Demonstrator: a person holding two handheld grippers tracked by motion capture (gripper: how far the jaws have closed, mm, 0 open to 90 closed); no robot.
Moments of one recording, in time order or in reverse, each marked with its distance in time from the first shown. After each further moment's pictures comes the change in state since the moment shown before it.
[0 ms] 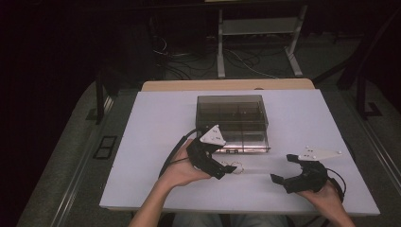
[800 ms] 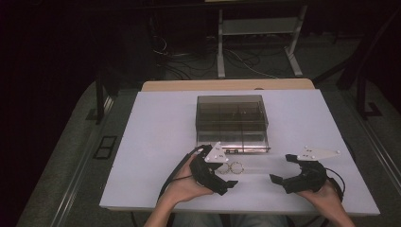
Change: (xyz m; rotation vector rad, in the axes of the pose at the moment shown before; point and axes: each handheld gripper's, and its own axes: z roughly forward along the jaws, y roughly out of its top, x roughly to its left) left arm -0.024 -0.028 0.026 0.019 0.028 0.009; right arm 0.000 0.001 0.002 0.003 0.007 -0.014
